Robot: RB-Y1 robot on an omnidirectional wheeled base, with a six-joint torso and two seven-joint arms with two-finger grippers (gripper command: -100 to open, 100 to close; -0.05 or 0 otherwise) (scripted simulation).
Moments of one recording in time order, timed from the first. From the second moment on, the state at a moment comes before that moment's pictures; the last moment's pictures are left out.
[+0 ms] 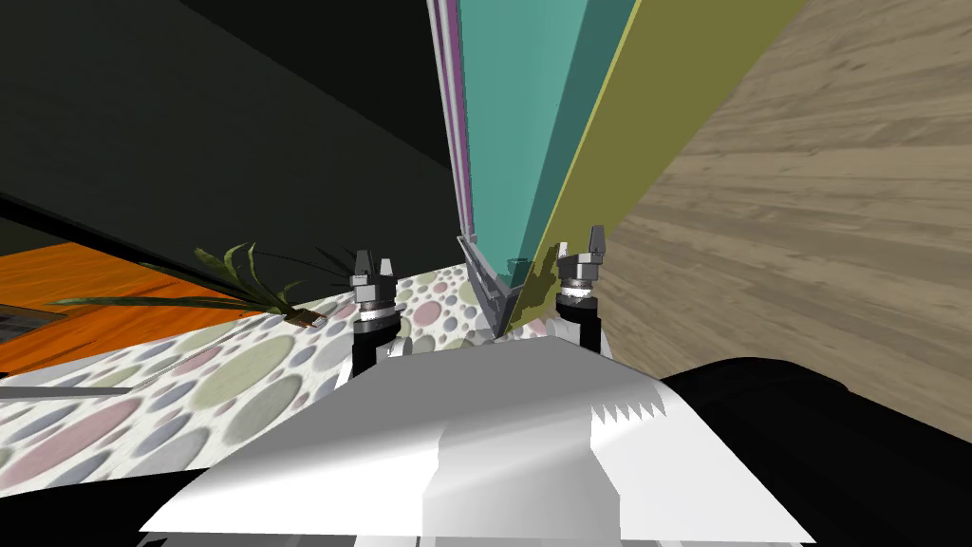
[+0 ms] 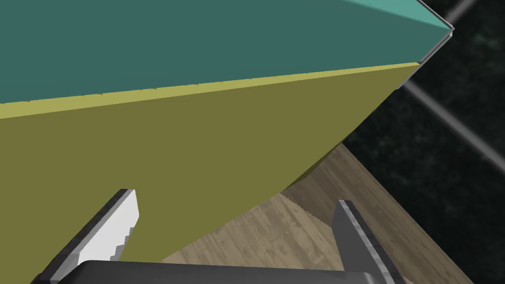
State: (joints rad) left arm 0.46 0.03 0.00 -2.24 -0.07 -0.49 -0.01; right arm 0.48 0.02 -0.06 -2.38 0.02 -0.42 -0.04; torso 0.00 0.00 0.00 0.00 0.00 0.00
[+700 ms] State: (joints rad) left arm 0.46 0.03 0.00 -2.24 -0.07 -0.49 -0.01; right arm 0.48 0.02 -0.06 -2.38 0.02 -0.43 -0.04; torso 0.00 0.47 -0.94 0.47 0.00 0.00
